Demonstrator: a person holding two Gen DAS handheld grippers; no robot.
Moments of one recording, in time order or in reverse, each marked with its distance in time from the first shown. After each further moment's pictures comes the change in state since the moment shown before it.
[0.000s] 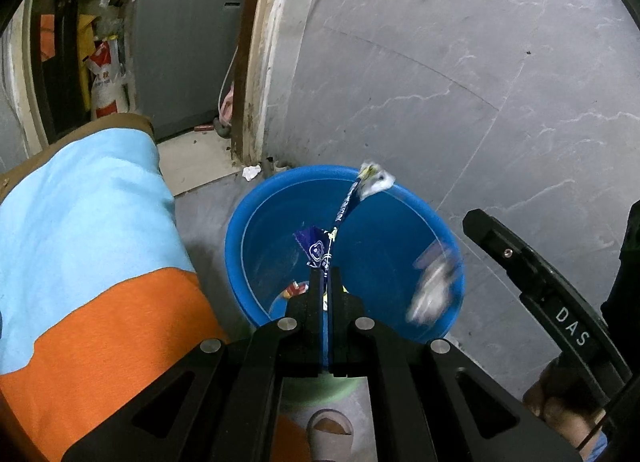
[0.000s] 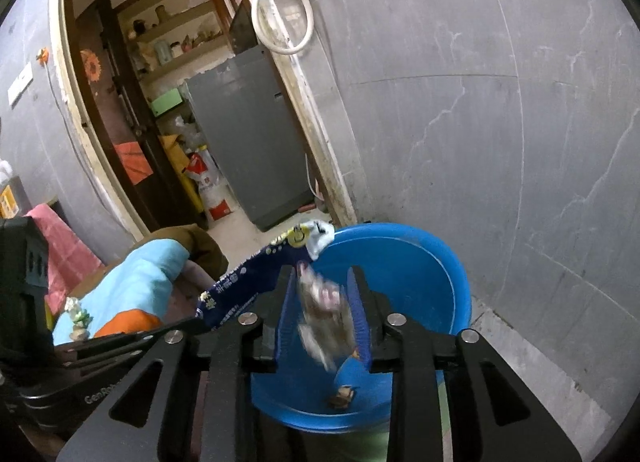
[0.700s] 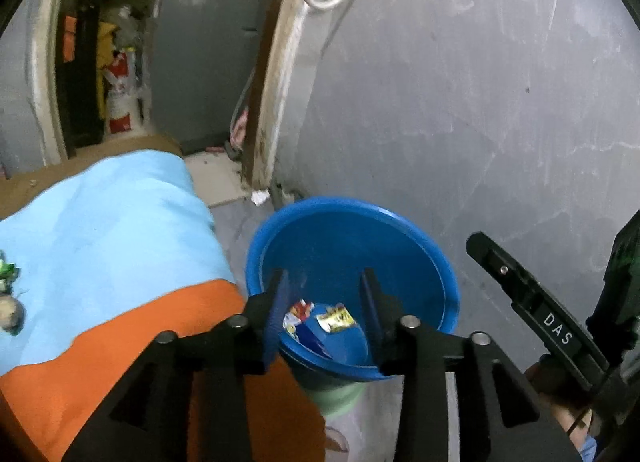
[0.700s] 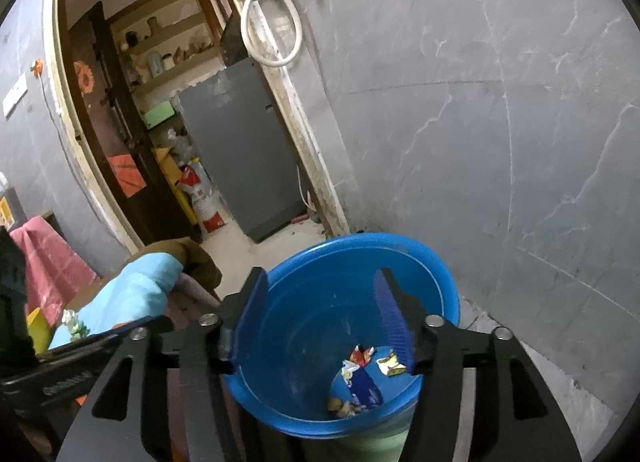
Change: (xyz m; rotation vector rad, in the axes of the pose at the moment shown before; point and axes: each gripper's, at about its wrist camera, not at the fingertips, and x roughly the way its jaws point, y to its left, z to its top) left arm -0.039 0.011 0.000 -0.049 -0.132 0.021; right arm -0.007 -0.004 0.001 0.025 -0.045 -0.027
